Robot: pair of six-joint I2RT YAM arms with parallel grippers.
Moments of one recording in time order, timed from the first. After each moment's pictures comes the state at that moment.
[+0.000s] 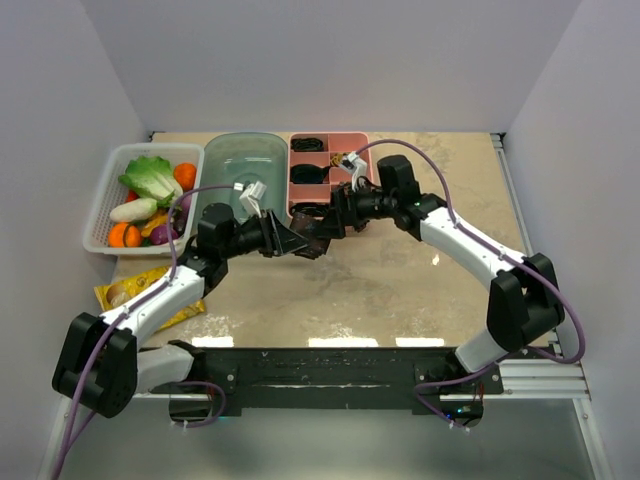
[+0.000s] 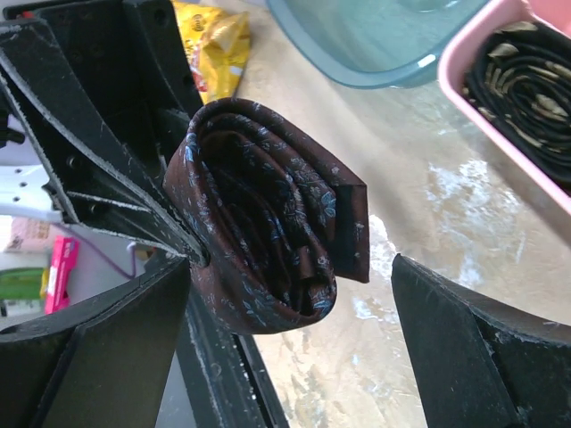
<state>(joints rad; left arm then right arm) -0.40 1.19 0.61 0.30 0.63 -0.74 0.50 1.56 1.18 -0.20 -0.74 0.30</state>
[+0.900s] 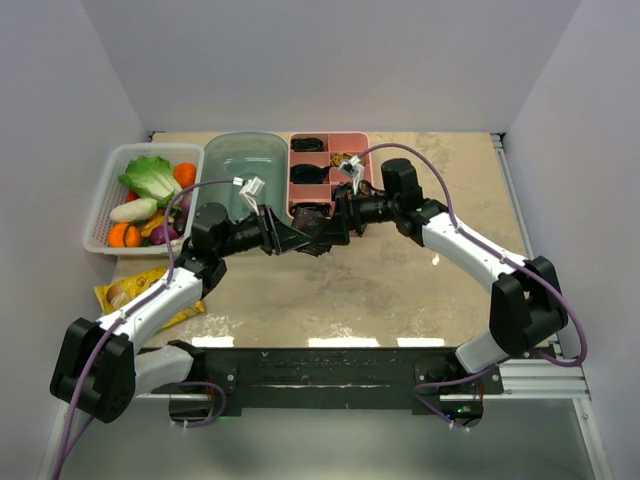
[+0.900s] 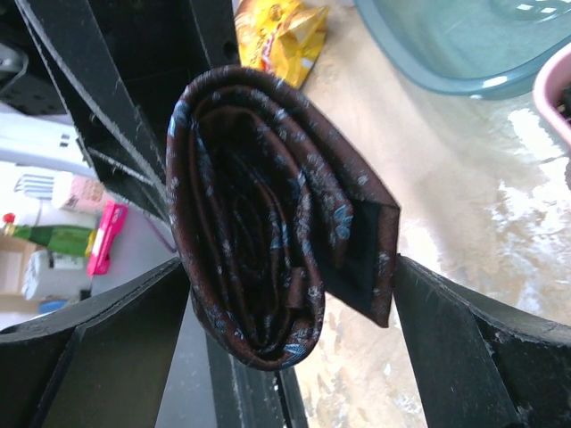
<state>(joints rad) -0.40 1.16 0.61 0.42 0.73 -0.78 0.49 1.53 1.12 -0.09 -0.93 0.33</state>
